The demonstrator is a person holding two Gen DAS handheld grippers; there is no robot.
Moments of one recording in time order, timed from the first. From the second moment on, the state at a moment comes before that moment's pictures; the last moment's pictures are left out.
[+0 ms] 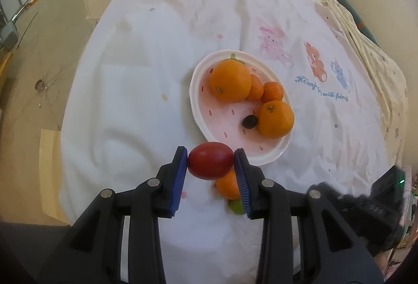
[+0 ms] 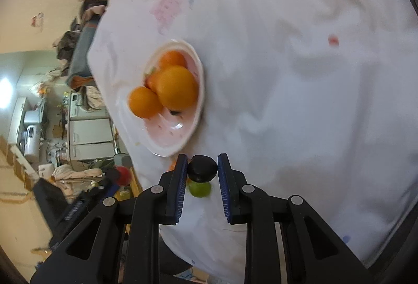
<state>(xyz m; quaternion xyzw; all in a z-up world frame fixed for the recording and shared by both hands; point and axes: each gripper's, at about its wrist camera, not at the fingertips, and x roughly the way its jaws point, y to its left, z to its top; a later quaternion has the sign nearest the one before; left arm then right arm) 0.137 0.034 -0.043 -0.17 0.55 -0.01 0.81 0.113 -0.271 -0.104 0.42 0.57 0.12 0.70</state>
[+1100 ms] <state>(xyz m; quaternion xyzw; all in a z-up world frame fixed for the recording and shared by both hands) 0.220 -0.034 -0.082 -0.06 0.57 -0.07 0.82 0.264 -0.233 -0.069 0.27 0.57 0.24 0.73</state>
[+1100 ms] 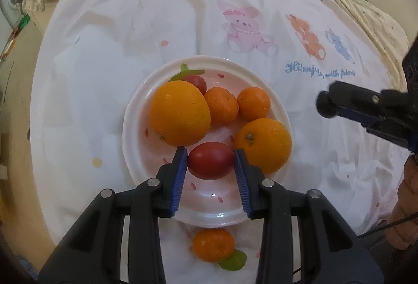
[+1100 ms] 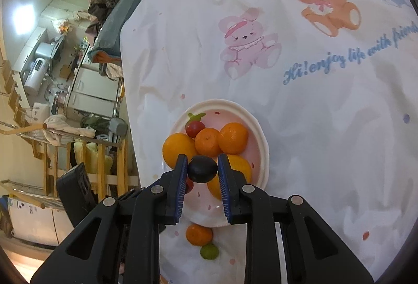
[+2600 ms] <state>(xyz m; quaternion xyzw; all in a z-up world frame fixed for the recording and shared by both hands) 0.224 0.000 -0.059 -0.13 0.54 -0.02 0.83 0.271 -0.224 -0.073 0.27 0.56 0.24 0.75</state>
